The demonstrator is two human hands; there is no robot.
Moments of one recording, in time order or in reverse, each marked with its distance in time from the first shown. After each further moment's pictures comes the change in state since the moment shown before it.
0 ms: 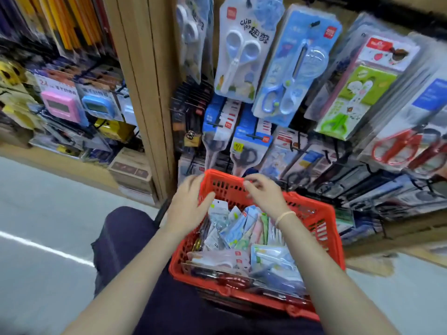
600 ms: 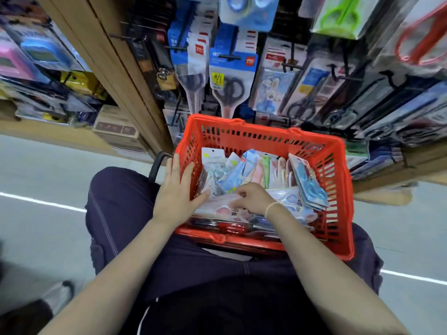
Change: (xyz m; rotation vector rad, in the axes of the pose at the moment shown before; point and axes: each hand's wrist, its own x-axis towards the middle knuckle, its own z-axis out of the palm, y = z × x) left_hand -0.071 -0.040 0.057 0.428 -0.178 0.039; right_hand -0.055 0.134 0.065 -0.072 -0.474 0.204
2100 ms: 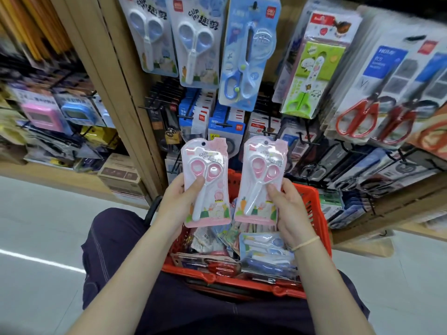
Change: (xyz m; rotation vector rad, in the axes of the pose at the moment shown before) left_hand 0.018 0.085 -0.122 -1.375 0.084 -0.303; right_hand -0.112 -0.075 -0.089 0.997 0.465 -0.339
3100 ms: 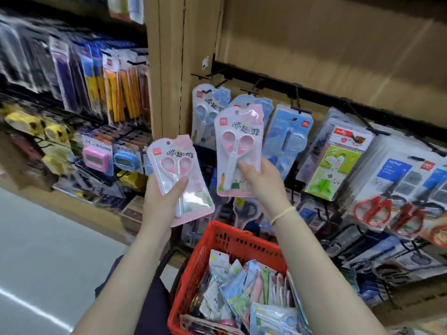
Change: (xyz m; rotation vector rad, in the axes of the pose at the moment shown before) left_hand 0.019 0.120 -0.070 -0.214 0.289 0.357; right_hand 0.049 -0.140 0.179 -0.451 -0.174 -0.374
